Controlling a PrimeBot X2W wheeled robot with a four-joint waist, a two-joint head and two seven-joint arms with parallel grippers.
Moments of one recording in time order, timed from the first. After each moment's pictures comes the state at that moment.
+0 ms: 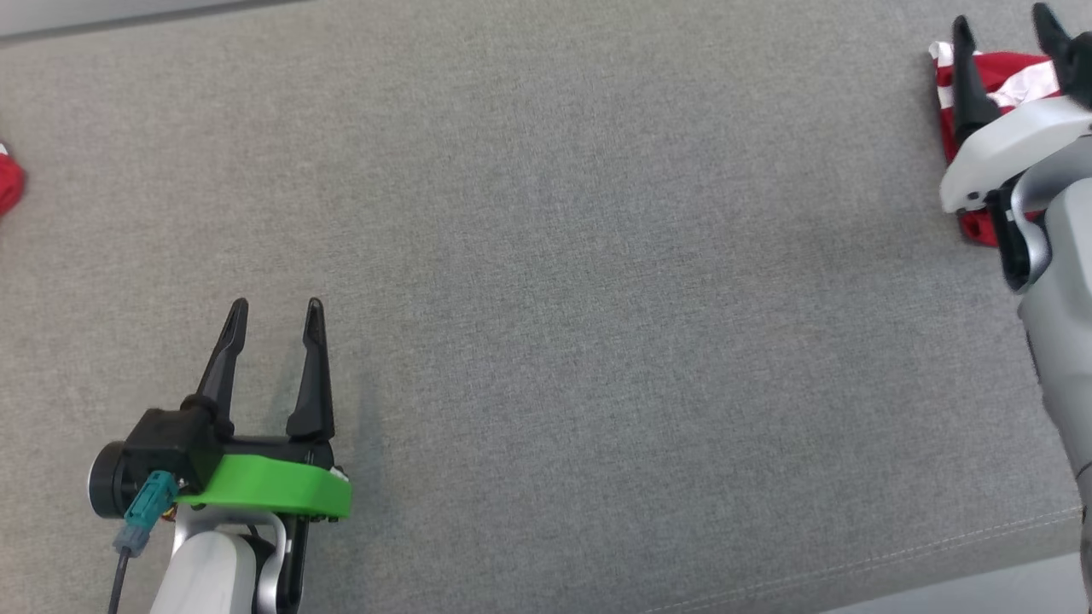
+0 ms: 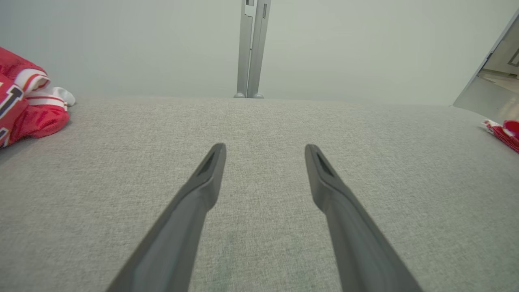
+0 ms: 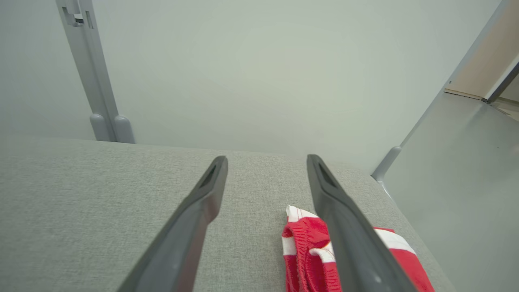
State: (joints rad) left arm -0.17 0.14 -0.13 0.13 -0.29 -0.05 -0.25; right arm -0.94 -0.33 0.11 0.91 0.16 0.13 -0.26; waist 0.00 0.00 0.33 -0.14
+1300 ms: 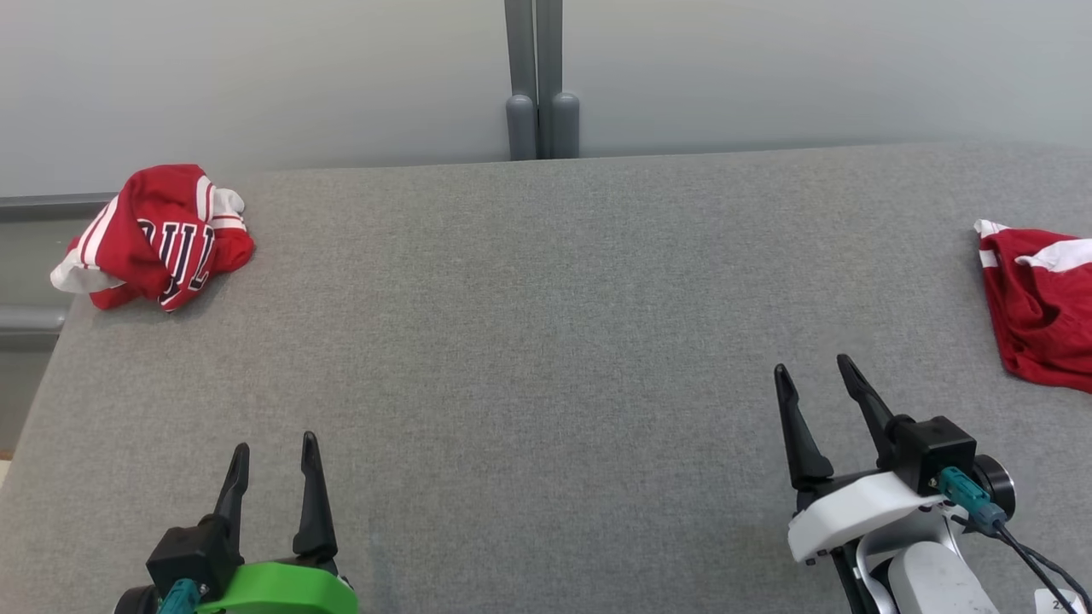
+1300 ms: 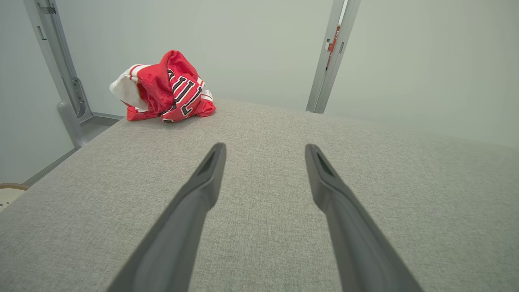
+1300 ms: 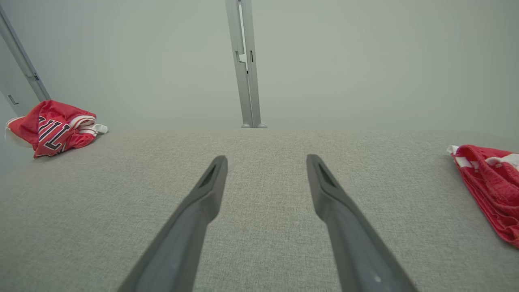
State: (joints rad) left arm 0.03 0.05 -0.05 0.22 -0.27 -0.01 -0.26; right arm -0.11 -0.05 0.07 0.26 0.12 0.13 -0.26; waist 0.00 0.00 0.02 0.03
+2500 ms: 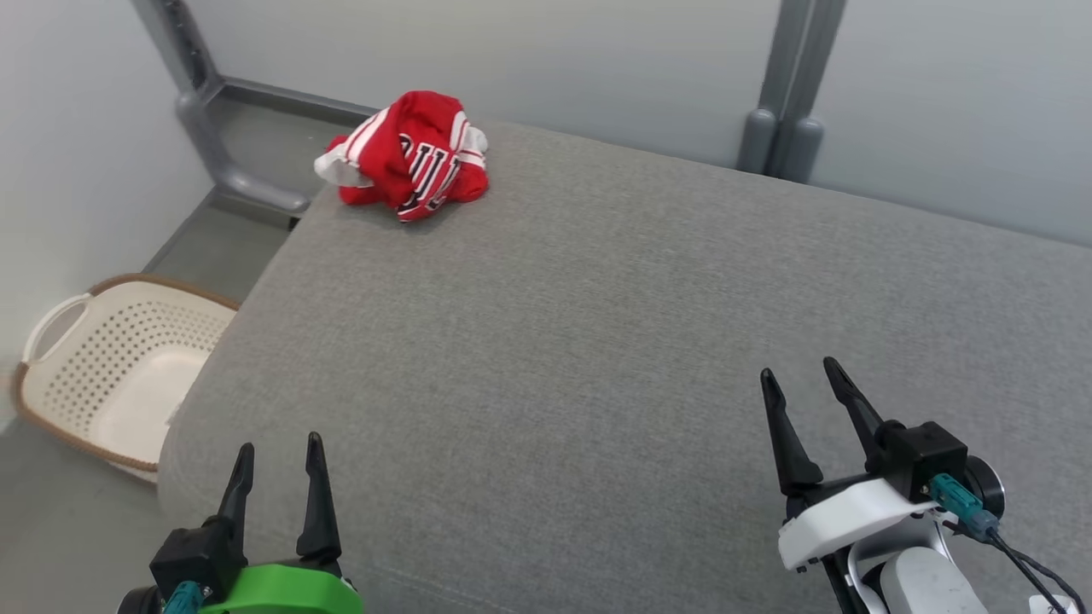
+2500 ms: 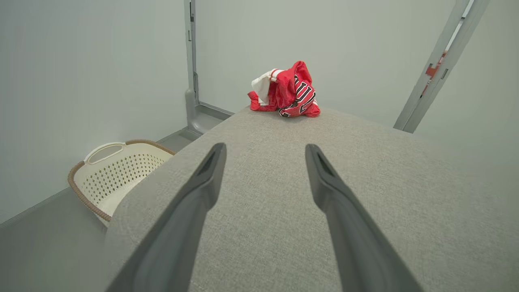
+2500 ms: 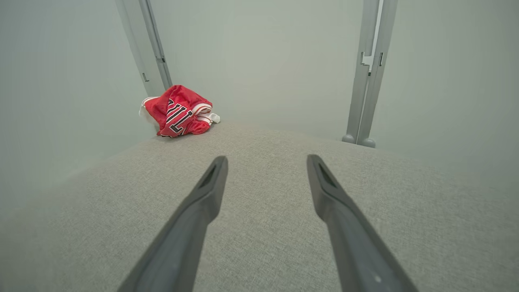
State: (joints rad) left arm 0.03 0.05 -0.06 0.21 -0.27 -0.01 -0.26; right arm -0.09 -0.05 0.09 0.23 0.12 0.13 -0.26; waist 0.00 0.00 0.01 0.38
